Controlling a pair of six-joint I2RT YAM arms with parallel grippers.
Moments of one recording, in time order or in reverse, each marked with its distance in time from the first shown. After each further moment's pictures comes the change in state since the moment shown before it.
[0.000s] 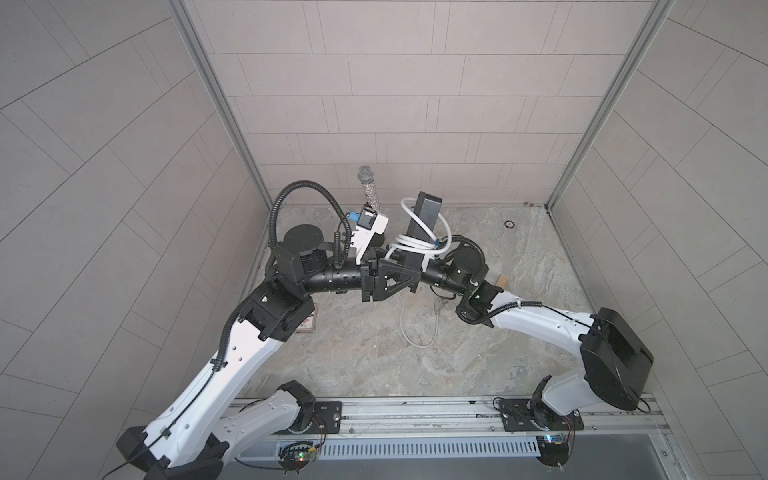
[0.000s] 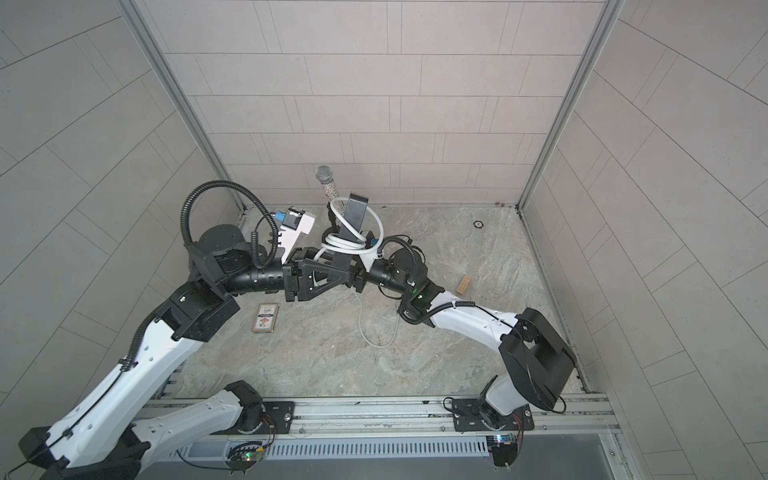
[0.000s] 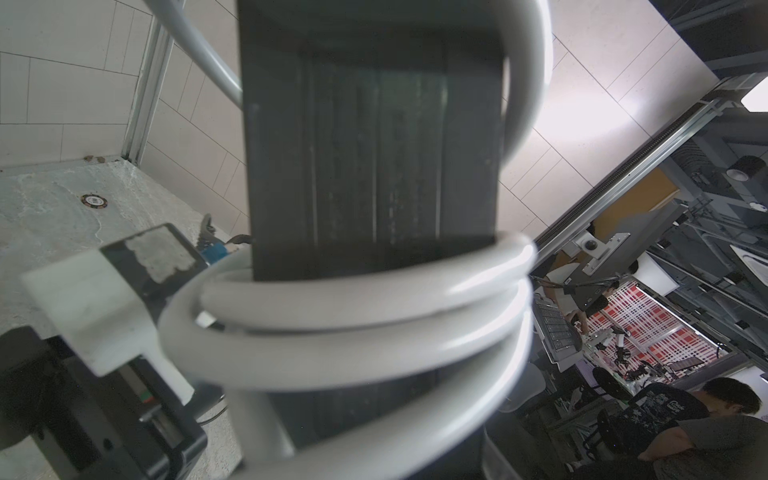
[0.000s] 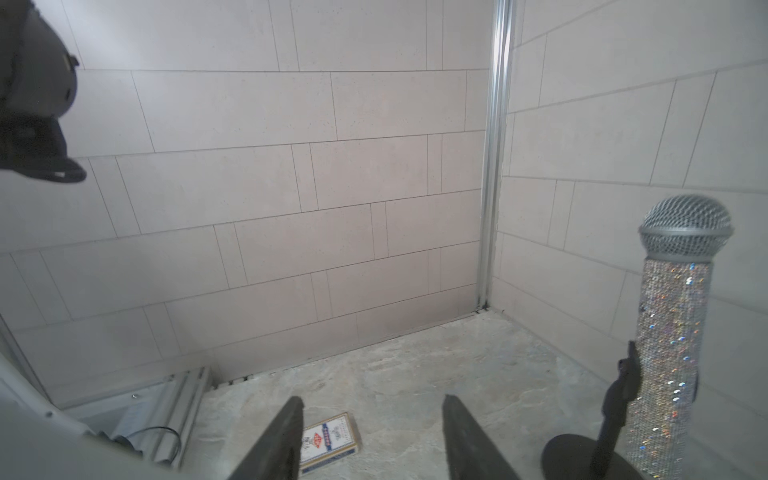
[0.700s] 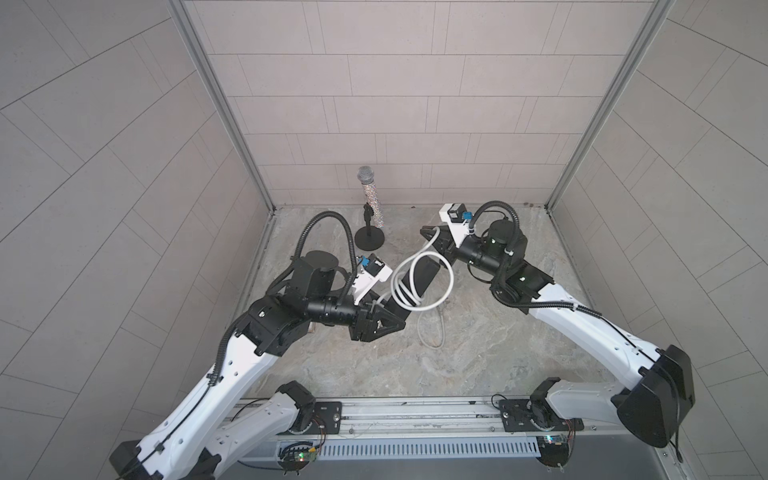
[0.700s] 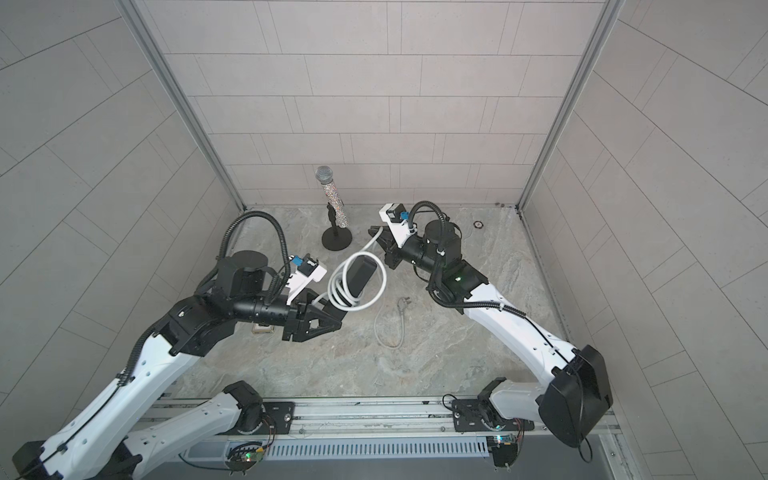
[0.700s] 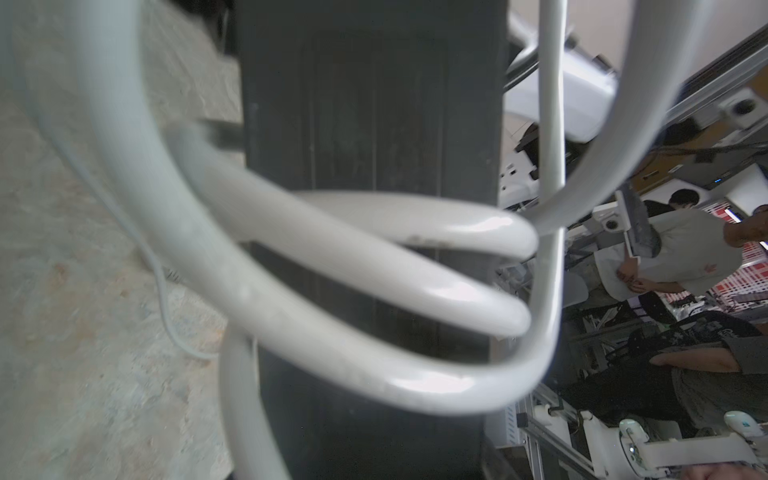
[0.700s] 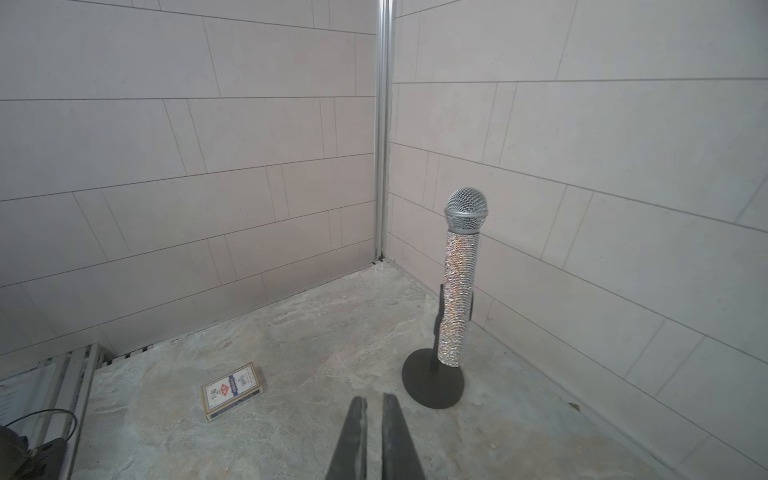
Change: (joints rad) left arm 0.000 -0.066 -0.128 -0.546 -0.042 0.430; right arm -0.216 -0.259 0.188 -0.658 0.064 -0.191
